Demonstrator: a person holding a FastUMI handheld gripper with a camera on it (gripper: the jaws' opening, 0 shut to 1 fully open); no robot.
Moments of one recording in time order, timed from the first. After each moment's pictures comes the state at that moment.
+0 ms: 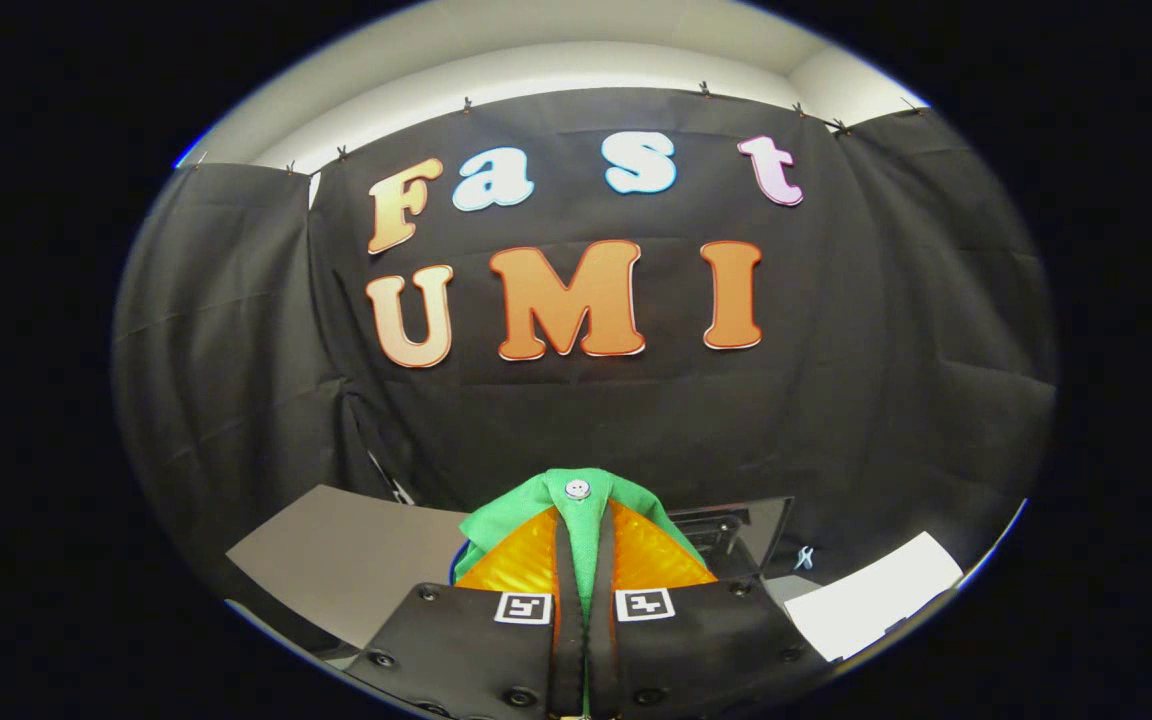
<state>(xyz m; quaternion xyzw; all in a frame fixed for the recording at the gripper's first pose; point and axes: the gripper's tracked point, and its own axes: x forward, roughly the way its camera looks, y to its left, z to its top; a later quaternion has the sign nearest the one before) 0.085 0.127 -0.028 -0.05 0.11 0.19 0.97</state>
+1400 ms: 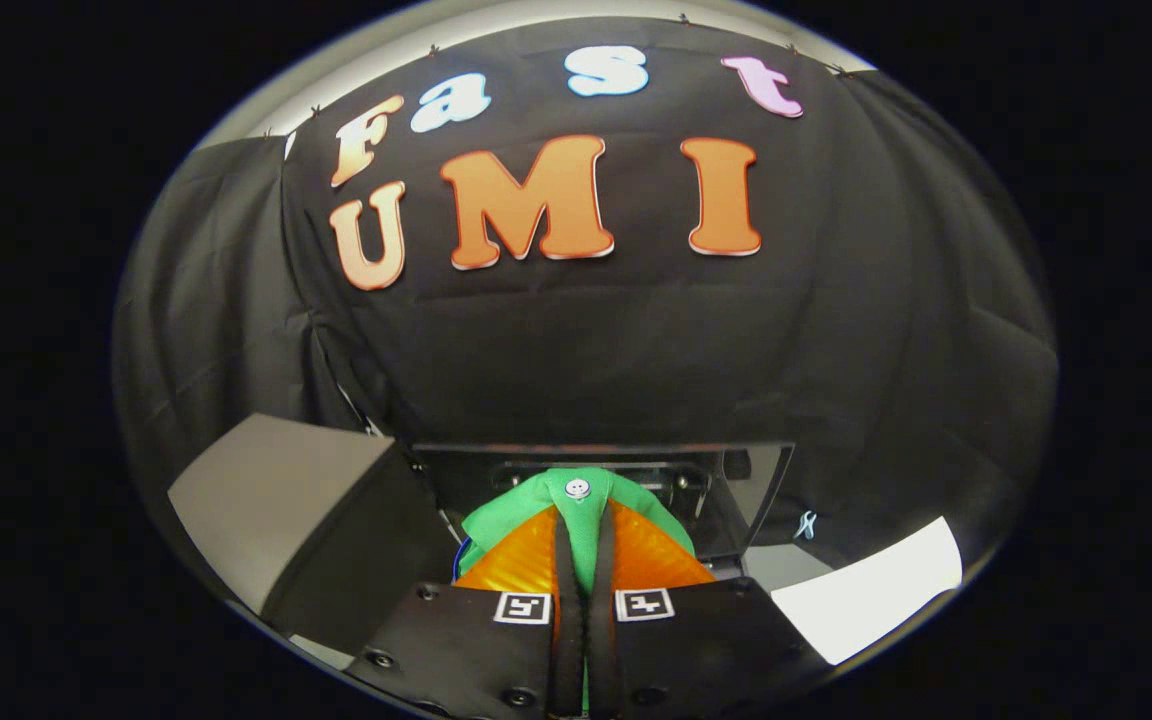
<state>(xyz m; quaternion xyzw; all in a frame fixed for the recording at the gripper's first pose) 0.187 0.058 -0.183 -0.08 0.23 0.22 0.94</state>
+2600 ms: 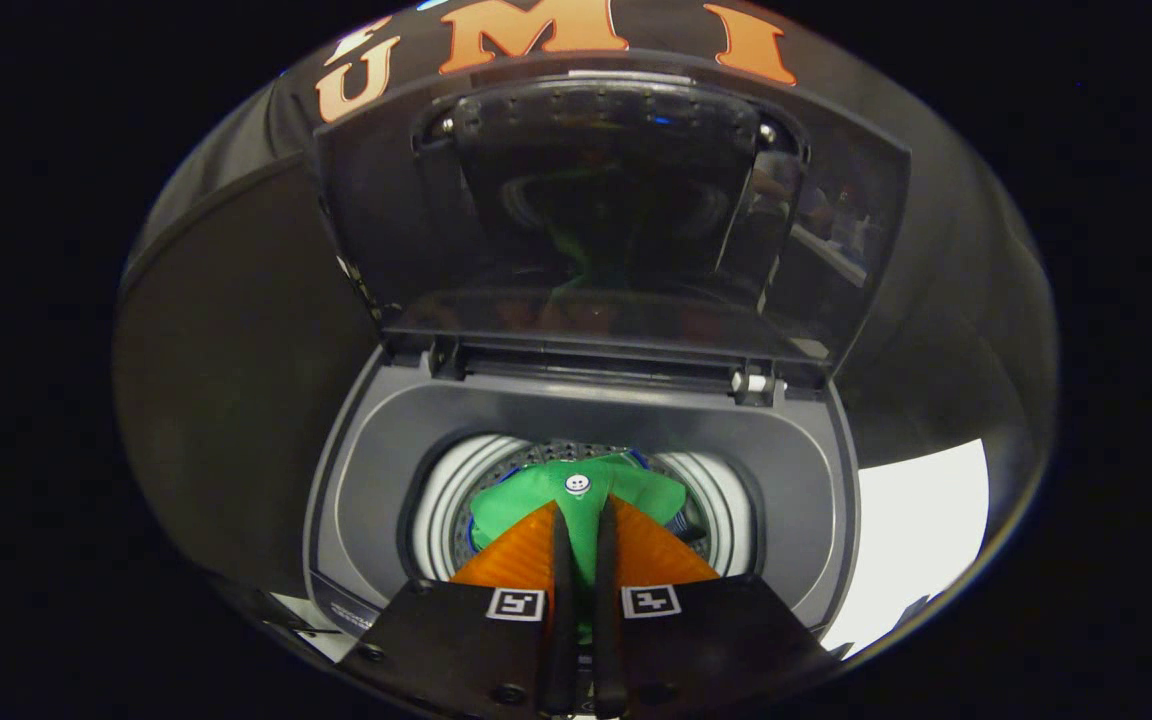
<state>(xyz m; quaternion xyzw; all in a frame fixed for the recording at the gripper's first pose) 0.175 0.020 -0.438 -0.15 0.43 0.19 0.87</state>
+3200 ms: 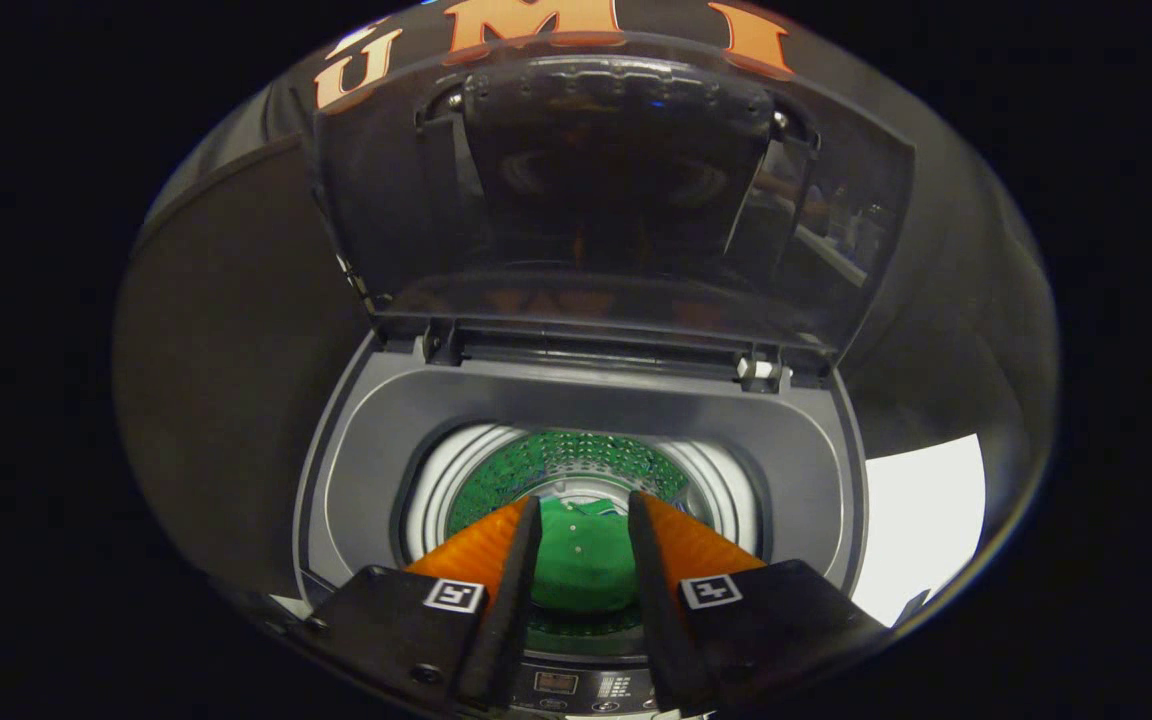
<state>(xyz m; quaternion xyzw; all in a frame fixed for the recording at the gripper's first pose) 0.175 0.025 -0.427 -0.16 0.41 0.18 0.88</state>
